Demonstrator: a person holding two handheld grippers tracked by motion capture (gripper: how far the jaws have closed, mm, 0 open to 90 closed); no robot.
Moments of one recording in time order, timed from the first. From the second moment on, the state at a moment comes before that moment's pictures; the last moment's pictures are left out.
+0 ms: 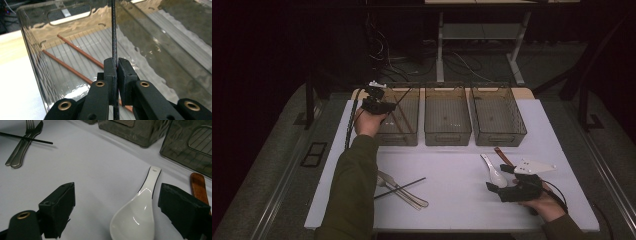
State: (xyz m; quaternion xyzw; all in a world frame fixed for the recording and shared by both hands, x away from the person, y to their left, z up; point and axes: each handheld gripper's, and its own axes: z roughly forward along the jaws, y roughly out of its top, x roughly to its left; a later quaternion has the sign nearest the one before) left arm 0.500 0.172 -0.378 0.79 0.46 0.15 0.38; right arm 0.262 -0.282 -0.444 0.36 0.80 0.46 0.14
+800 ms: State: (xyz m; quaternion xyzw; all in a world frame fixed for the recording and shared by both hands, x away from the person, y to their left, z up) left arm 0.499 0.171 -0.380 0.80 0.46 0.13 0.36; right arm 0.262 -0.282 -0.444 0.36 0.80 0.46 0.14
